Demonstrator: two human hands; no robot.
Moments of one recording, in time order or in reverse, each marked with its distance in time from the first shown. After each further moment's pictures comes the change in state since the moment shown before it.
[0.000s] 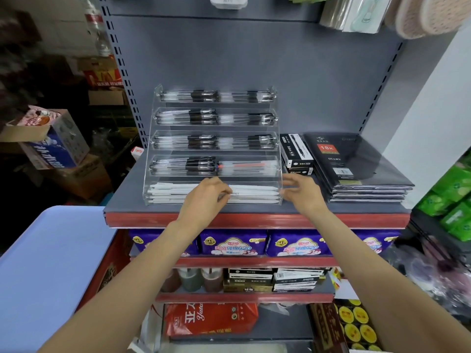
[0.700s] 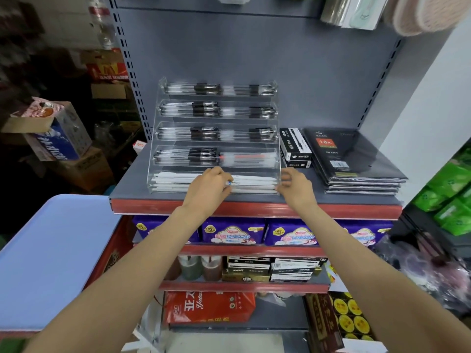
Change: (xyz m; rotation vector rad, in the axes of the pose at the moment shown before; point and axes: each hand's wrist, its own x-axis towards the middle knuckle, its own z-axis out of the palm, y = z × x) left_hand -0.006 0.015 -0.007 0.167 -0.057 -0.022; right_hand -0.015 -0.009 0.012 -0.071 0.042 0.037
